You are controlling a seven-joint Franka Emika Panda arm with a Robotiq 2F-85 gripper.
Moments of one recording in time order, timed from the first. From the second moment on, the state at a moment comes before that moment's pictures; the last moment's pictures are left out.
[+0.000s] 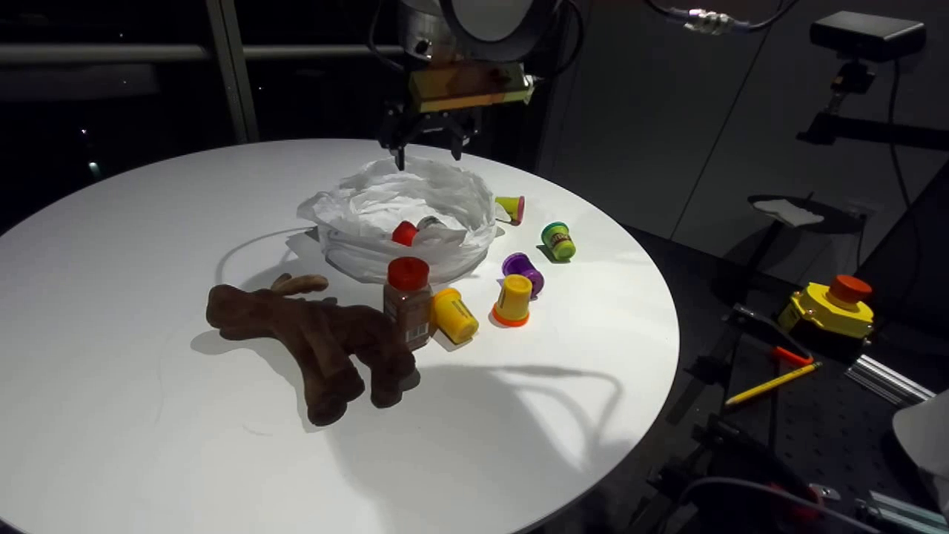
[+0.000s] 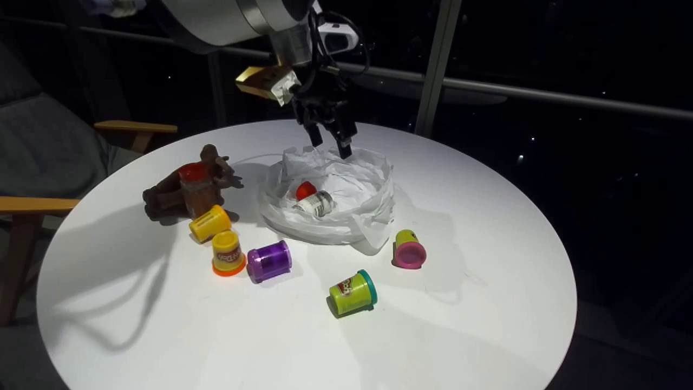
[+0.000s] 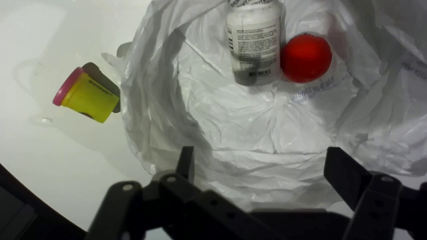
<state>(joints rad) 0.28 0.55 -0.19 -1.85 -0.33 2.57 0.77</state>
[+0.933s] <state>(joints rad) 0.22 0.75 -0.18 -1.75 -0.26 2.57 0.55</state>
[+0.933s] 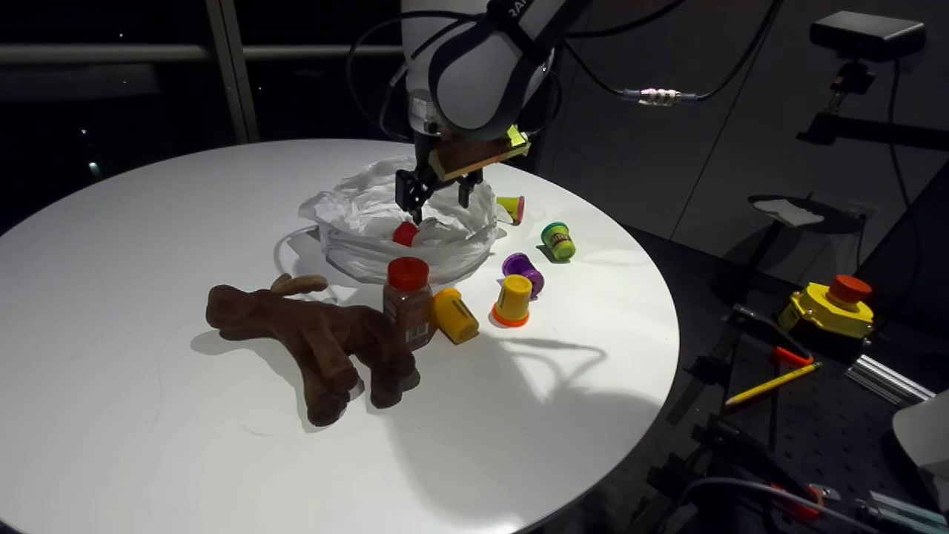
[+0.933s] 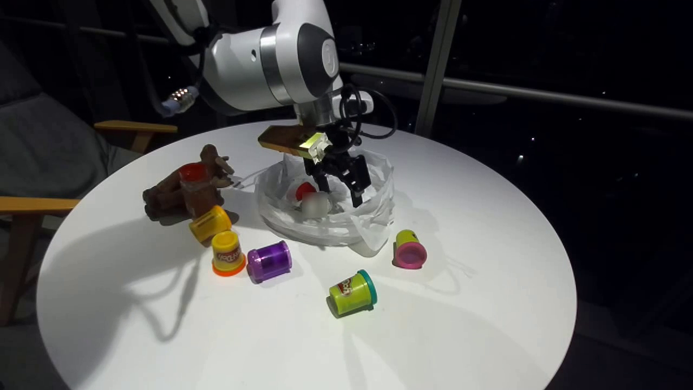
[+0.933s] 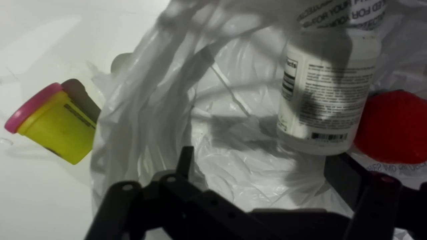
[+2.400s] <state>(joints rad) 0.15 0.59 -0.08 -2.00 -0.11 2.76 0.30</state>
